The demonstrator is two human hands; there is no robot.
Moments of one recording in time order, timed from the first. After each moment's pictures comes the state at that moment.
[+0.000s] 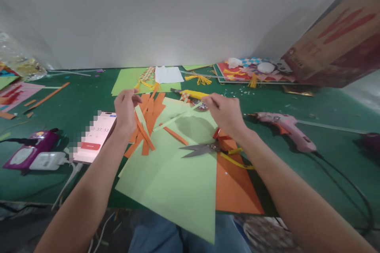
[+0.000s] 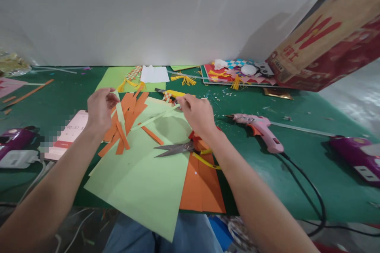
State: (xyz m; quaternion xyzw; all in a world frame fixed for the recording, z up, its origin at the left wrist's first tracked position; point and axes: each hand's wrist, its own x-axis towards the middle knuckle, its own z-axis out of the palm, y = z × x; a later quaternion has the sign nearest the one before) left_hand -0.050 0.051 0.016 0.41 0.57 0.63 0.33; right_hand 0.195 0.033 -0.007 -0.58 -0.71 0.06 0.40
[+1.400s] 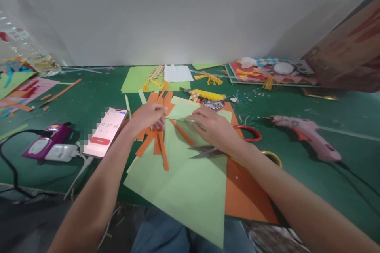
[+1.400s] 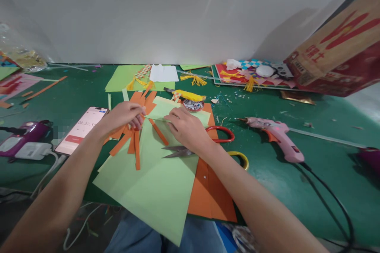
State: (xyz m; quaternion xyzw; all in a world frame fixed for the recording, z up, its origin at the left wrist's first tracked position) left_hand -0.050 0.027 0.025 0.61 0.63 0.24 0.42; right_hand 0.165 0.012 -0.028 -0.39 -0.88 -0.01 0.26
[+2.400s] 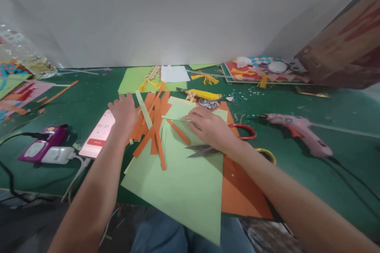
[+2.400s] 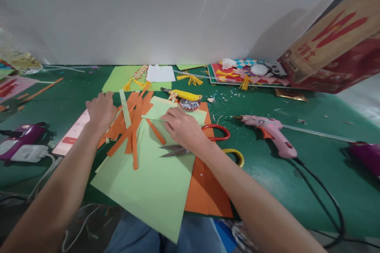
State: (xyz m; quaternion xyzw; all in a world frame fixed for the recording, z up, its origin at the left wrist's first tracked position) left_hand -0.074 0.044 0.019 0.61 0.79 0.00 -0.09; right_hand 0.164 0.012 -0.026 -0.40 -0.87 0.01 0.27
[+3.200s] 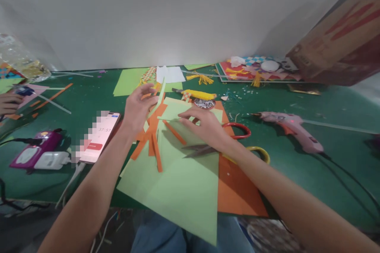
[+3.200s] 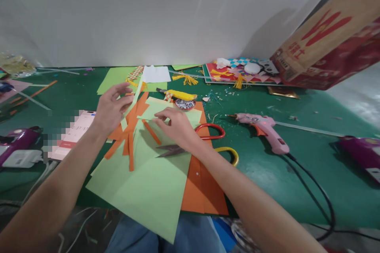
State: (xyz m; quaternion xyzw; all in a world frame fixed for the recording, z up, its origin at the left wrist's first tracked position) left_hand -0.032 0.043 0.018 0.48 0.49 0.59 0.42; right_hand 0.155 0.010 -0.012 -0.46 -0.76 0.26 0.38
